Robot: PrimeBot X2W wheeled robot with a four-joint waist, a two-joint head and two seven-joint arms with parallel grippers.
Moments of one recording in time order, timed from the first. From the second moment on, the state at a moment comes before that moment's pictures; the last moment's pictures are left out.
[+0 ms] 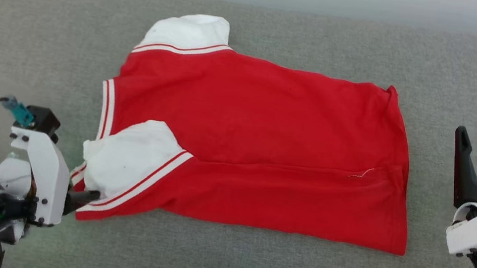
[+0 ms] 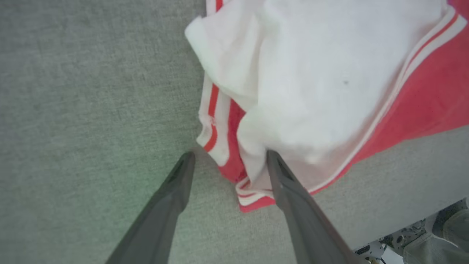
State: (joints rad) left arm -0.81 0.92 -1.14 0.32 -1.46 0.07 0.50; right arm -0.27 -0.12 -0.10 -0.12 0.31 0.13 0.21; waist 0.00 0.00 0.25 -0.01
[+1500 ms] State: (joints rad) left arm -0.81 1.10 -1.10 0.02 -1.44 0.15 0.49; right arm -0.13 -0.05 -0.20 -0.32 0.32 0.13 0.32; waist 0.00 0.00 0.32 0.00
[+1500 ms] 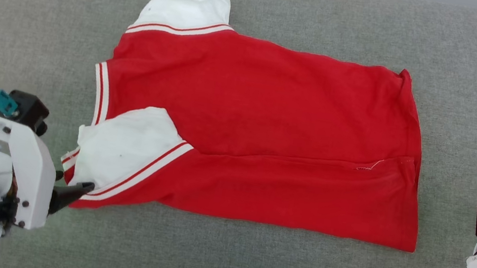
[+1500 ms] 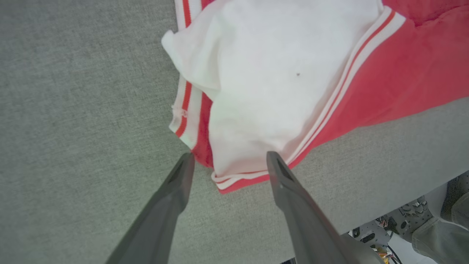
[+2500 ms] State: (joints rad) left arm -0.78 0.98 -1.15 0.24 -1.37 0.01 0.43; right arm -0.10 -0.05 -0.15 -0.34 0.36 0.13 0.50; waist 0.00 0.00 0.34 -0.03
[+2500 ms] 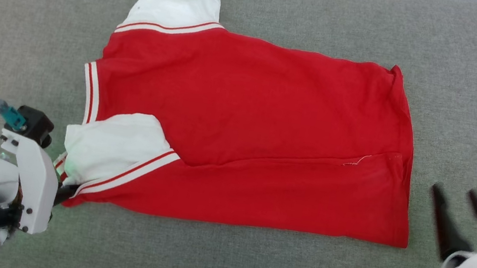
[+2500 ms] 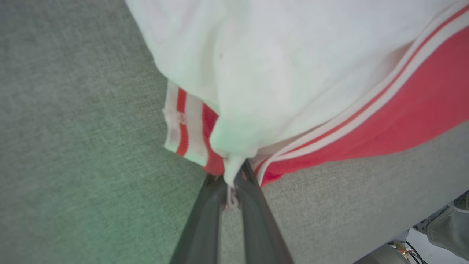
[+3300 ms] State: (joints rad) left arm -0.82 0.92 -1.16 0.30 -1.35 -0.04 0.43; right arm -0.21 -0.10 -0.08 0.00 0.37 0.13 0.75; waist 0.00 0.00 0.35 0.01
